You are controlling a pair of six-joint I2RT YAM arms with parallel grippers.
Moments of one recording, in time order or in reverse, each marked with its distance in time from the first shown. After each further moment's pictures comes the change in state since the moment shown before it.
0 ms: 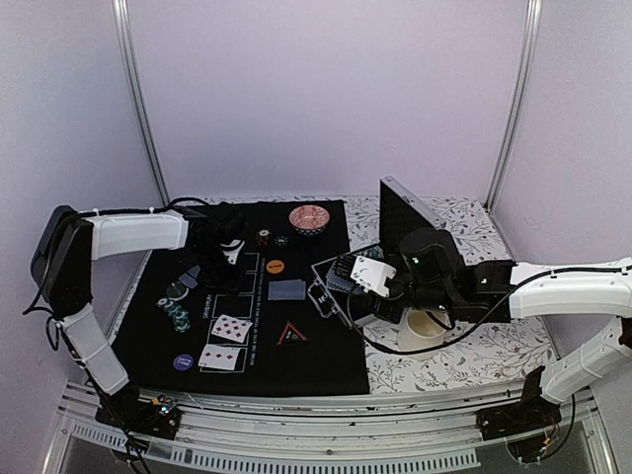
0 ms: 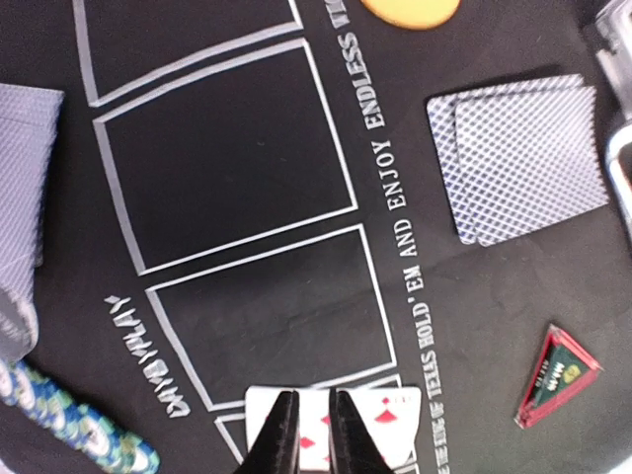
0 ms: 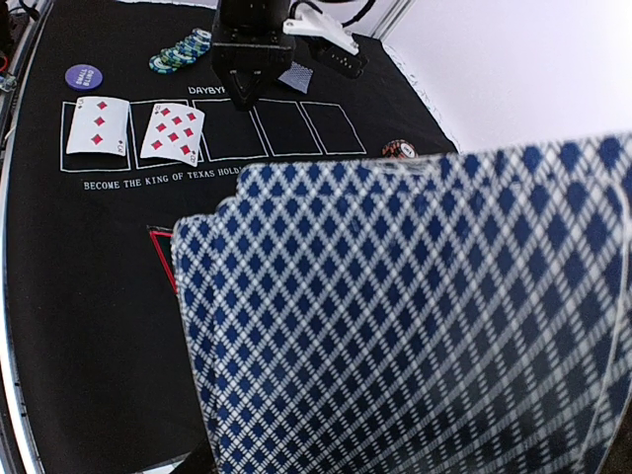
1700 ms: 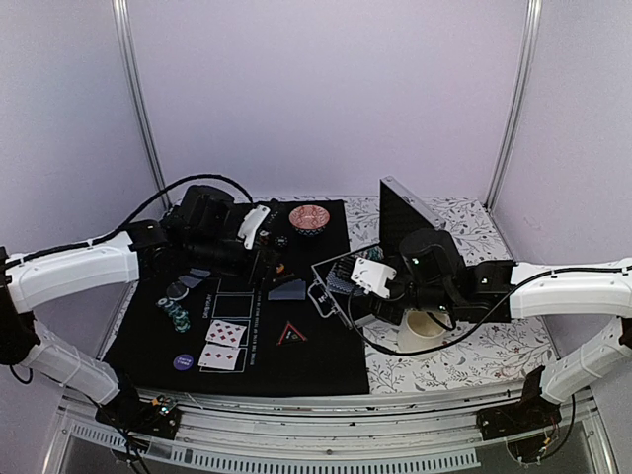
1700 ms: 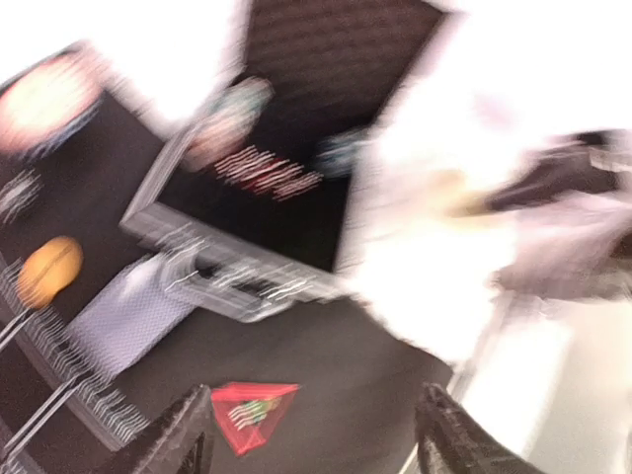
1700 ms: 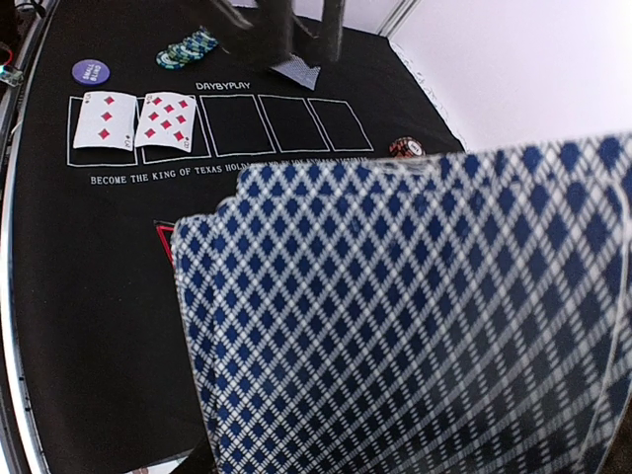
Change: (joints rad) left arm -0.238 -0.378 -0.159 0.434 0.269 0.079; right arm 0.000 -0.003 -0.002 -0.015 -0.011 0.000
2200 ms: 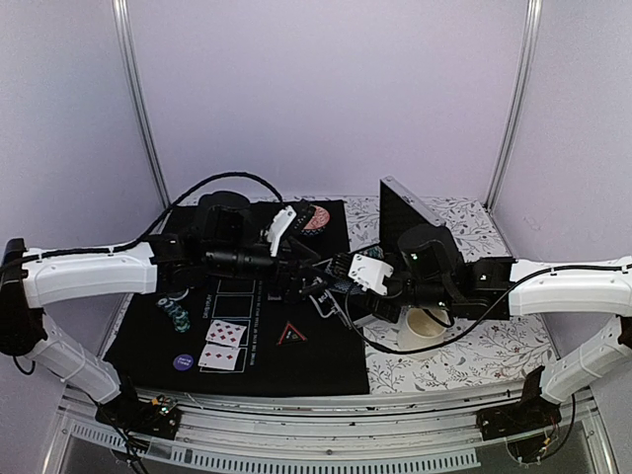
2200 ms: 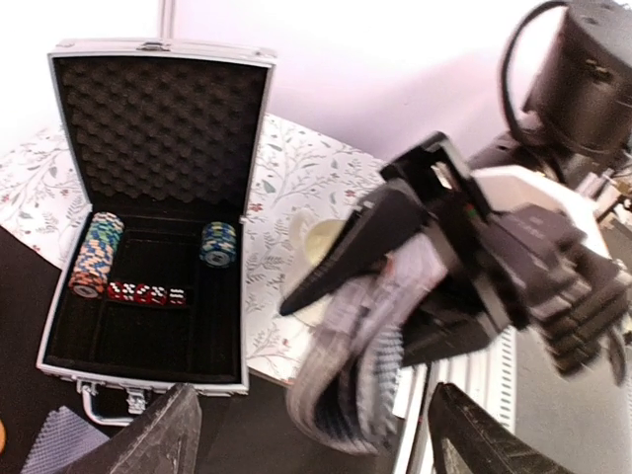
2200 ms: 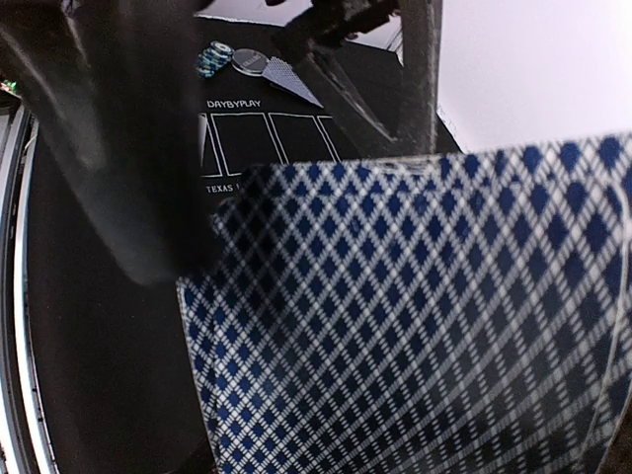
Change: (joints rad) left arm -0.132 0.053 -0.040 0.371 0.164 0.104; right arm 0.000 0.011 0.028 0.000 -0.041 0.003
